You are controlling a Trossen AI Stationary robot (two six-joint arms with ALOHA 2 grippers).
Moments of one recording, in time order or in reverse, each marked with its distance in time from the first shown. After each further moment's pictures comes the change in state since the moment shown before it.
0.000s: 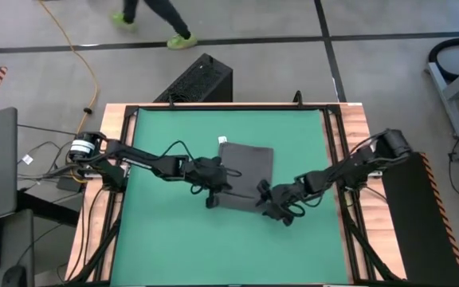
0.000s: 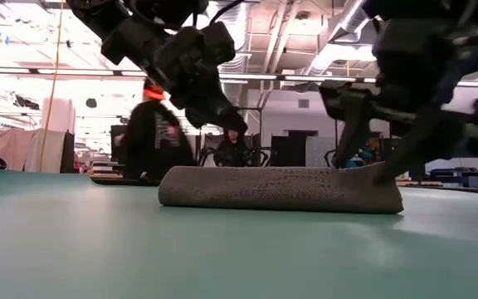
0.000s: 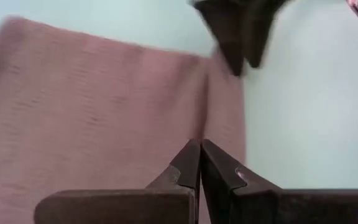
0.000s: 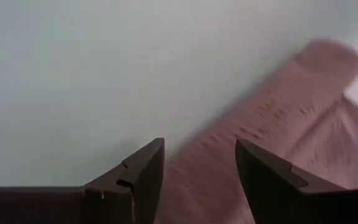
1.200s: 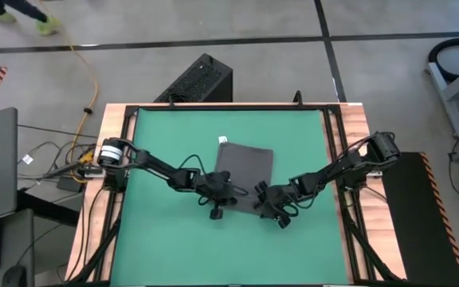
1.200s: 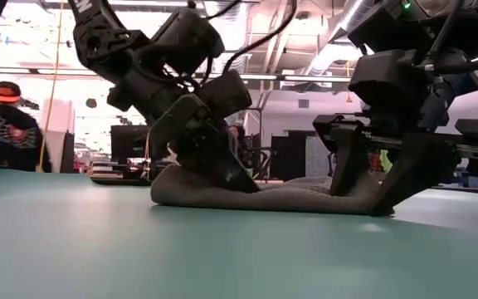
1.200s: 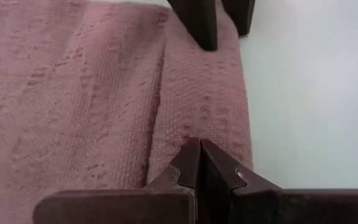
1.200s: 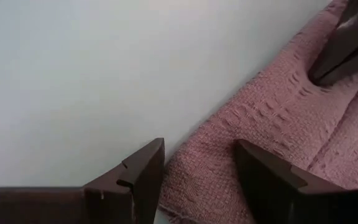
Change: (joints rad) left arm -0.051 0.288 0.002 0.224 0.047 0.071; right arm -0.021 0.130 -0.006 0.105 -0.070 0.175
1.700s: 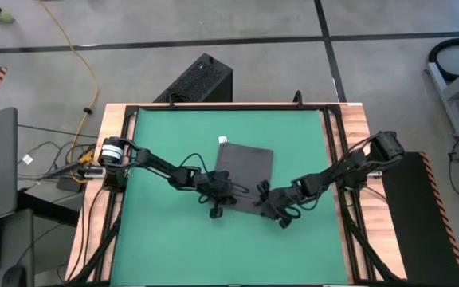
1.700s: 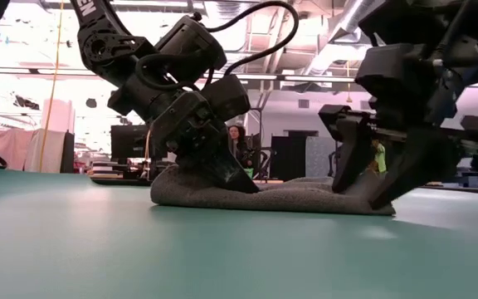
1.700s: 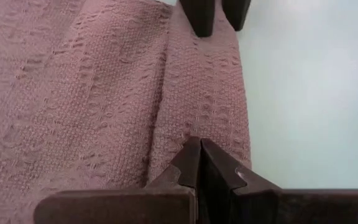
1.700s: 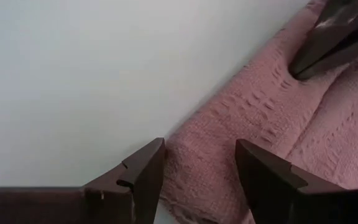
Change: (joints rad) left arm 0.017 0.005 0.001 -0.079 0.060 -0.063; right arm 0.039 -0.041 0.005 -0.071 0.105 -0.004
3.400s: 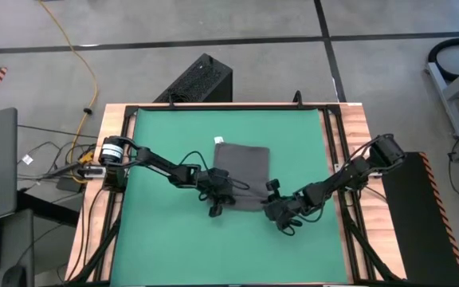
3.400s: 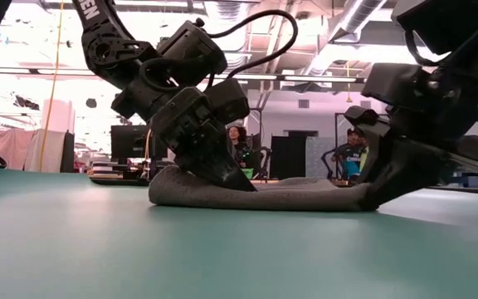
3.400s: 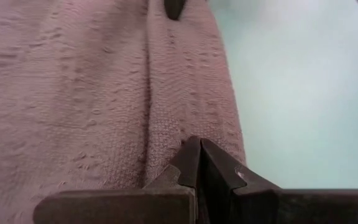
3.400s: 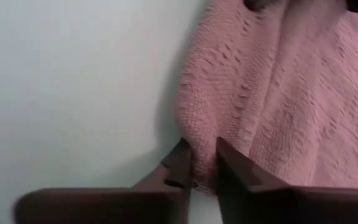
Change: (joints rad) left arm 0.018 0.002 -0.003 -0.007 0.095 -0.042; right arm 0.101 0.069 0.003 -0.163 0.374 0.293
